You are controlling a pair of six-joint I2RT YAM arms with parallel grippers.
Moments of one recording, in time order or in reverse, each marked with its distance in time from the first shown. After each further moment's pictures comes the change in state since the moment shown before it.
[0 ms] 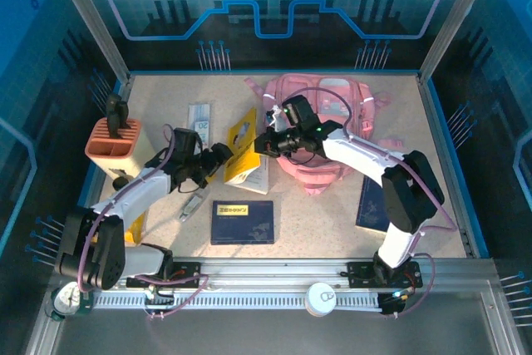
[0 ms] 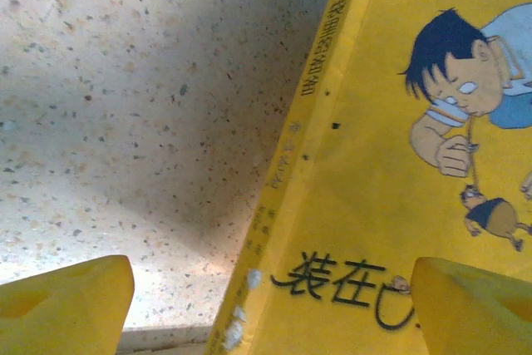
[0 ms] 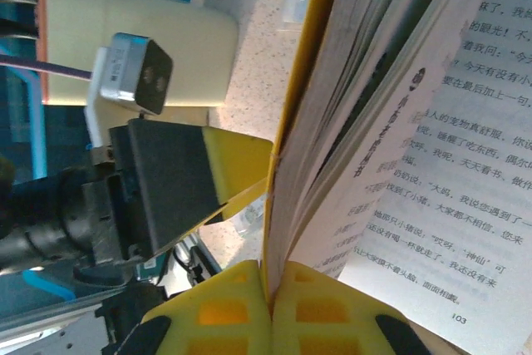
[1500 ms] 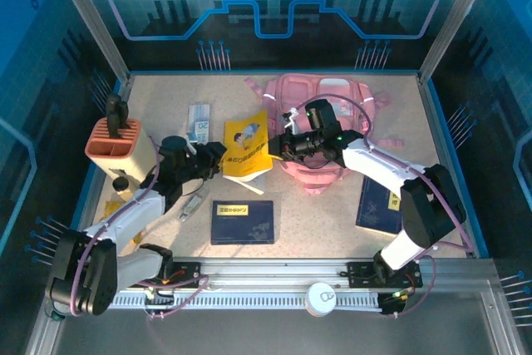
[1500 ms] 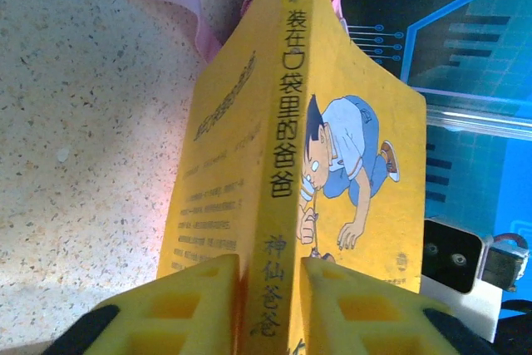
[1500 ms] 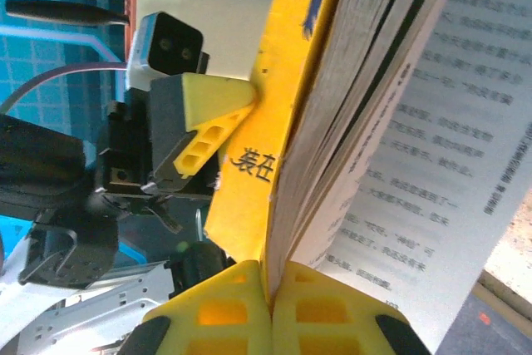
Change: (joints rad) left arm -0.009 -0.160 -0.182 0.460 0.092 -0.355; right arm -0.081 -0.149 -0.197 0.144 -0.178 0.087
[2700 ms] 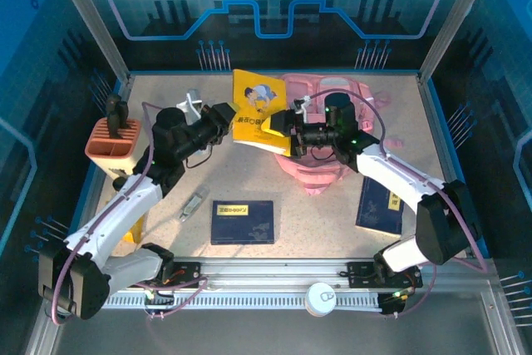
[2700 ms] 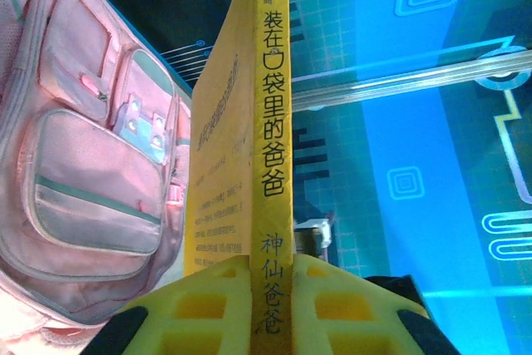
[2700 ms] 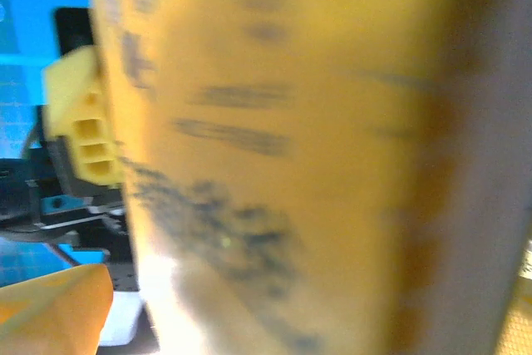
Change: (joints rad) left arm -0.132 -0.027 0.346 -0.043 -0.130 0.092; right arm -0.053 -0.135 -0.061 0.296 -0.115 0.376
